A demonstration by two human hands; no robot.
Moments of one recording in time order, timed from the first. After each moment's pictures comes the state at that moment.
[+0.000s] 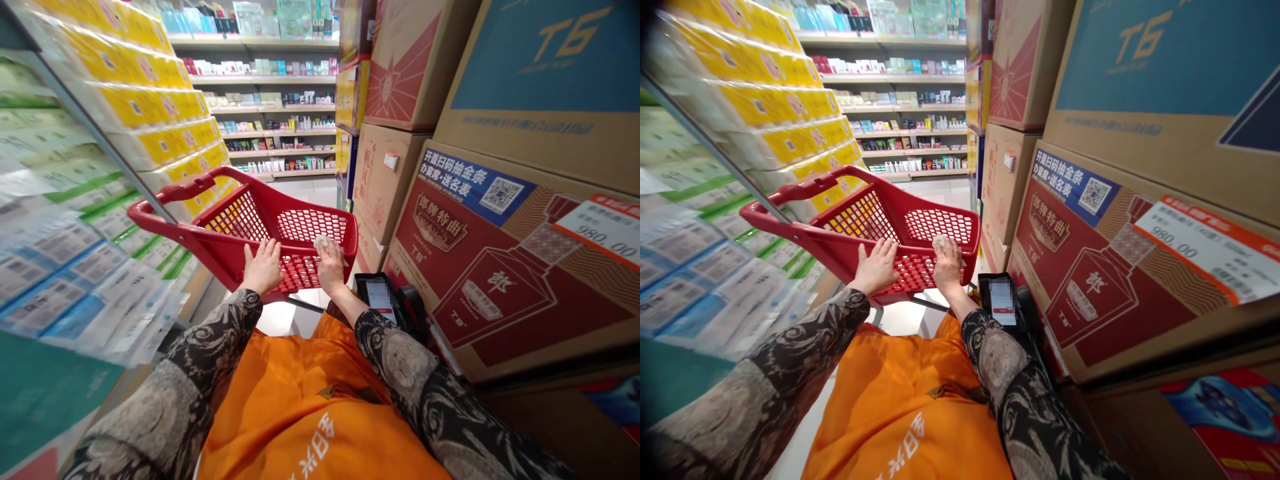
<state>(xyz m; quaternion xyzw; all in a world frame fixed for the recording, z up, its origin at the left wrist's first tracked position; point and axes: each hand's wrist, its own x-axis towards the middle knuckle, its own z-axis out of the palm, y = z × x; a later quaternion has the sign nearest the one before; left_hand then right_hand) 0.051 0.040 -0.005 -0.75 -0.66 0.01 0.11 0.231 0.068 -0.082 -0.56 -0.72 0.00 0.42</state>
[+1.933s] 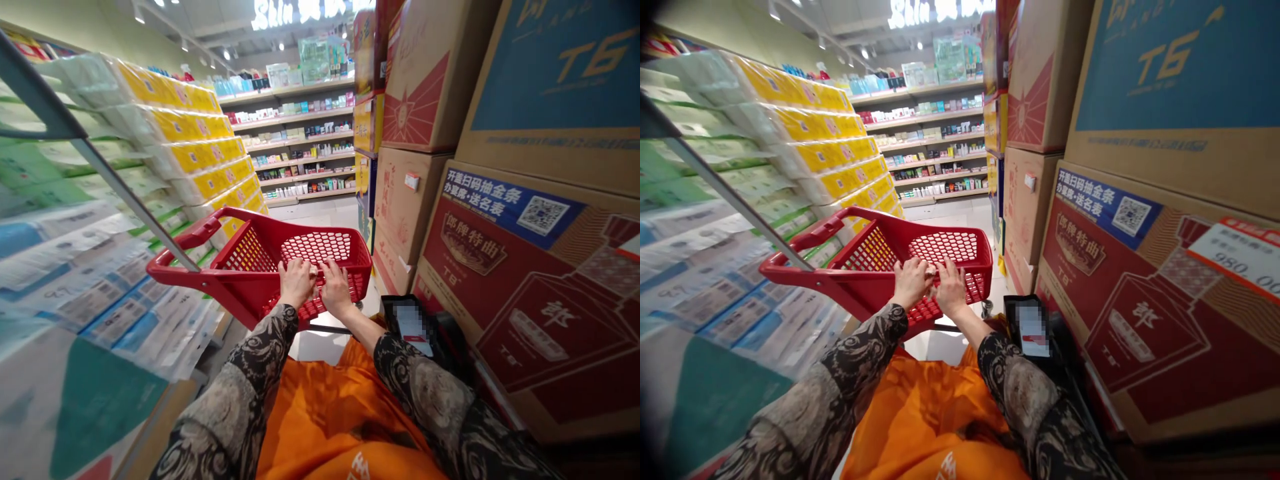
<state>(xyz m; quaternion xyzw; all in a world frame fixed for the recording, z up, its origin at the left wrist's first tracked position) 0.074 0.050 0.004 -0.74 -0.65 -0.12 0.14 0.187 0.060 -0.055 -0.50 -0.75 0.07 0.42</state>
